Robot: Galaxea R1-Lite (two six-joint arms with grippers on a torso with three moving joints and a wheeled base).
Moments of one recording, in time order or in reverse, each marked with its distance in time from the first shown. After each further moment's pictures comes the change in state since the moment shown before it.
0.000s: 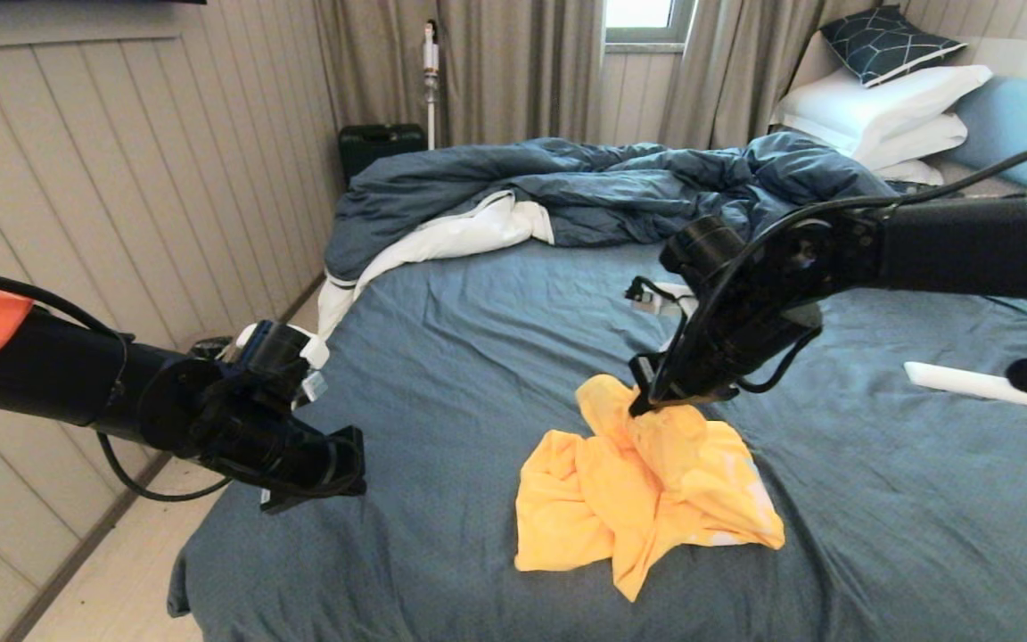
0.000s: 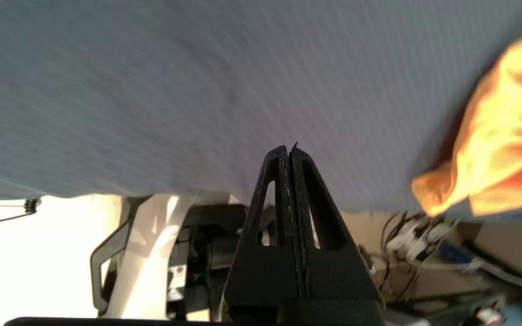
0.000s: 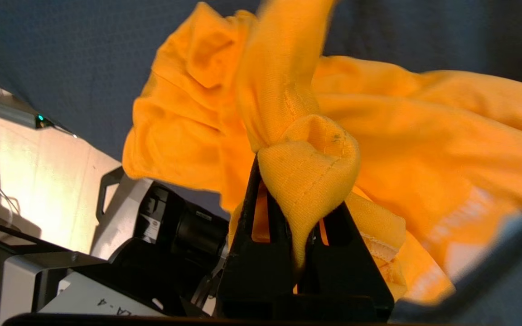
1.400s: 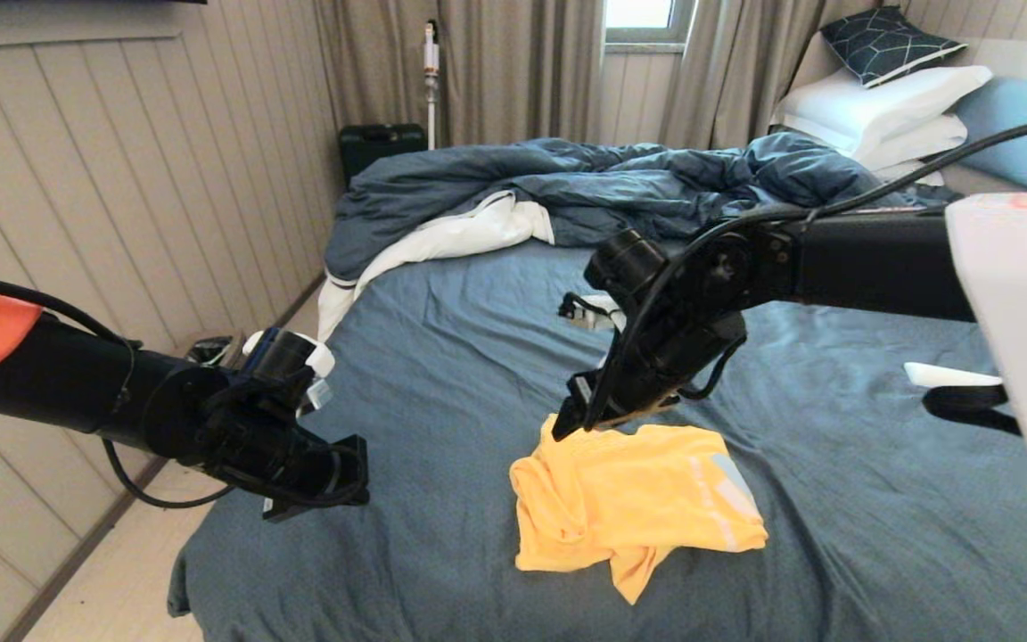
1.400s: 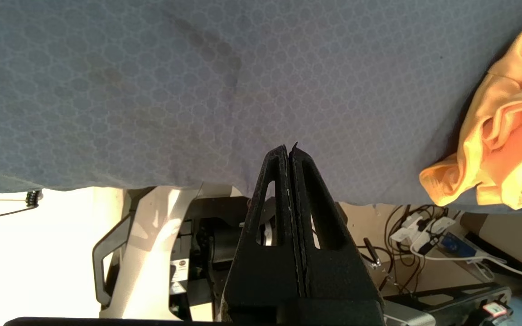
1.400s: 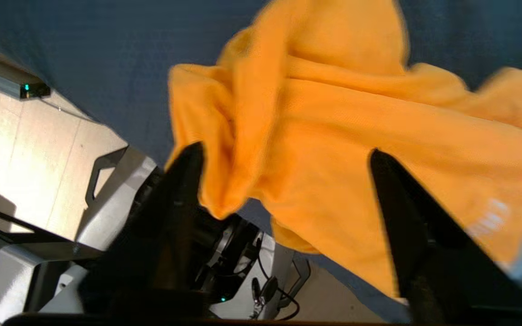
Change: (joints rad) left arm -0.008 0.004 0.017 -0.002 -0.003 0.003; right arm 0.132 0.061 -0.117 0.072 -0.056 0.018
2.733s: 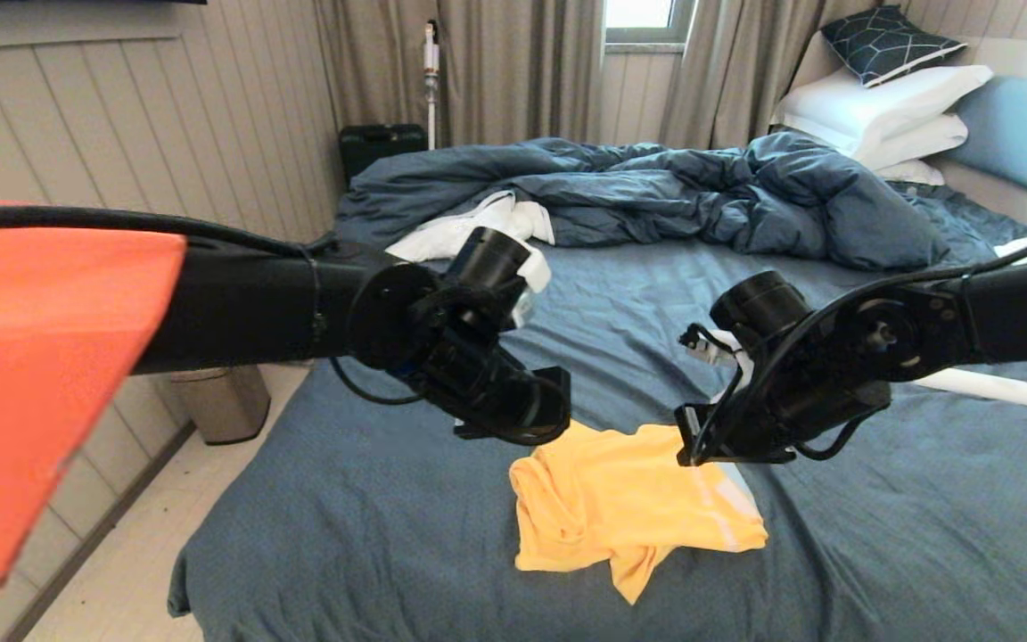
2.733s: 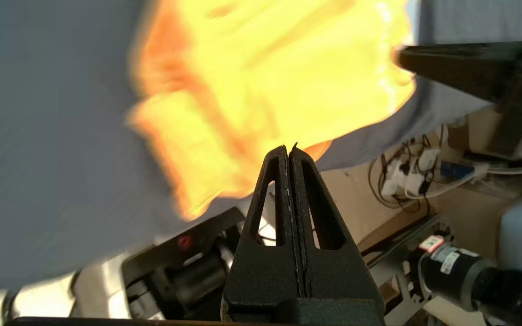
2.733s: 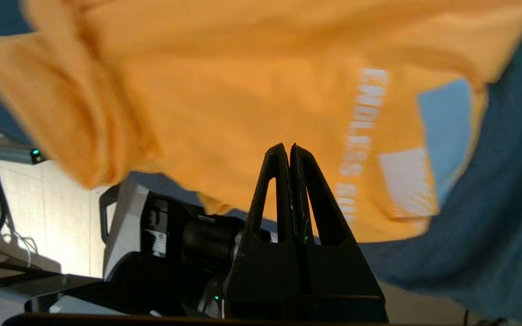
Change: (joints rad) left arm -0.423 0.200 -0.749 0.332 0.034 0.028; right arm -0.200 -0.254 0.622 -0.382 0.000 0.113
